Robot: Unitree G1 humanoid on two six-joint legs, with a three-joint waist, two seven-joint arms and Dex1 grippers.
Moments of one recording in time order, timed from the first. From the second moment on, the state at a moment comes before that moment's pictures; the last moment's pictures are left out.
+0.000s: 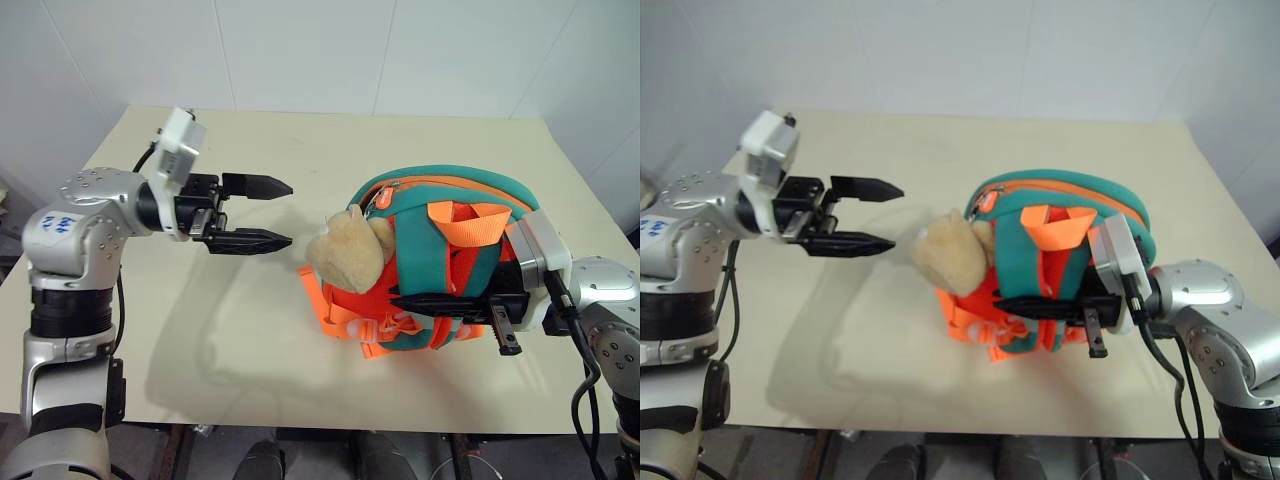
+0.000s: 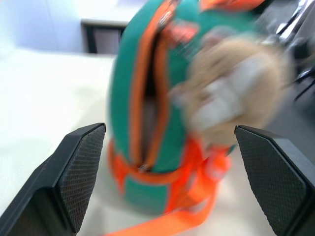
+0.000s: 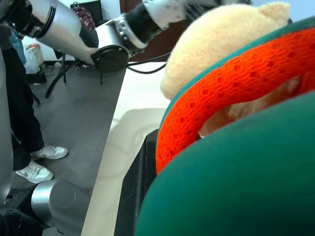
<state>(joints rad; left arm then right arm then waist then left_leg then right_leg) -0.85 0.71 0.16 -0.08 -0.65 0.78 -1.29 -0.38 -0.82 -0.15 -0.48 0.88 0.57 1.18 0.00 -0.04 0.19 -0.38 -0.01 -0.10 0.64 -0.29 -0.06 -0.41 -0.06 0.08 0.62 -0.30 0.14</state>
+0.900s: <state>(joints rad) -0.83 0.52 -0.04 -0.18 -0.73 0.87 -1.00 -0.38 -0.78 -0.12 -0.47 0.88 0.57 1.12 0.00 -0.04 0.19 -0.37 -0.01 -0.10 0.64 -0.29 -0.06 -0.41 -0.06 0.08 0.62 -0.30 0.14</state>
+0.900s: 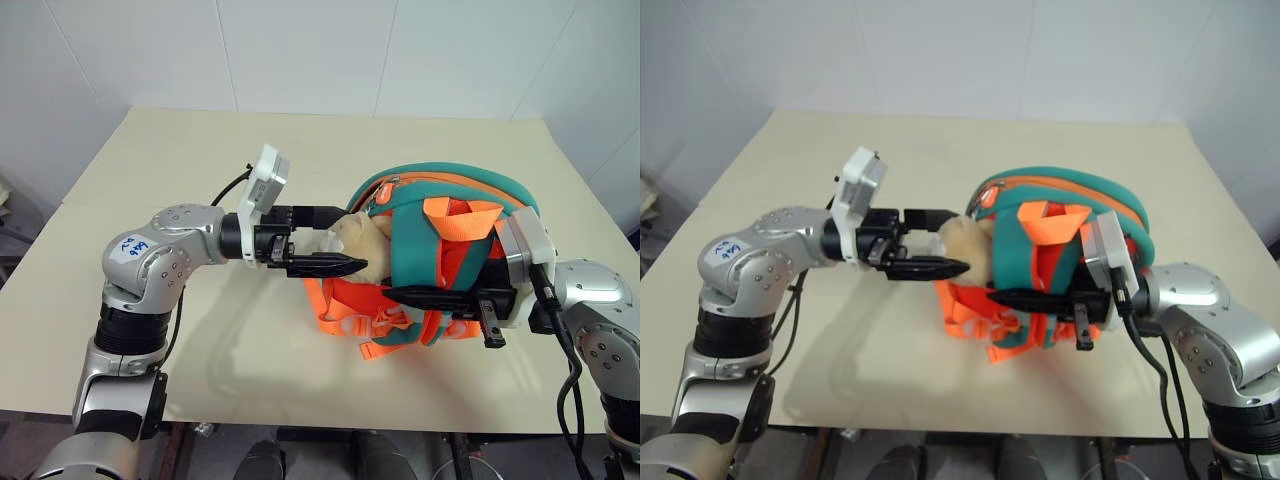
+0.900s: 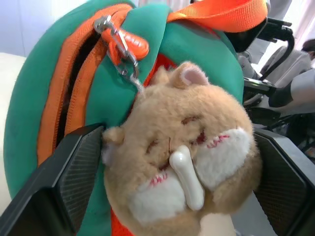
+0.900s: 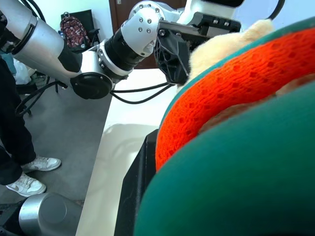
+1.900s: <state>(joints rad) -0.93 0.77 -0.01 -0.06 -0.65 0.76 -1.10 -0.34 -0.79 -0.13 -0.47 0.86 0.57 1.11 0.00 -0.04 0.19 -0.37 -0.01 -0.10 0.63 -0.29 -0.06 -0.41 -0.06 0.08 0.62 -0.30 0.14</state>
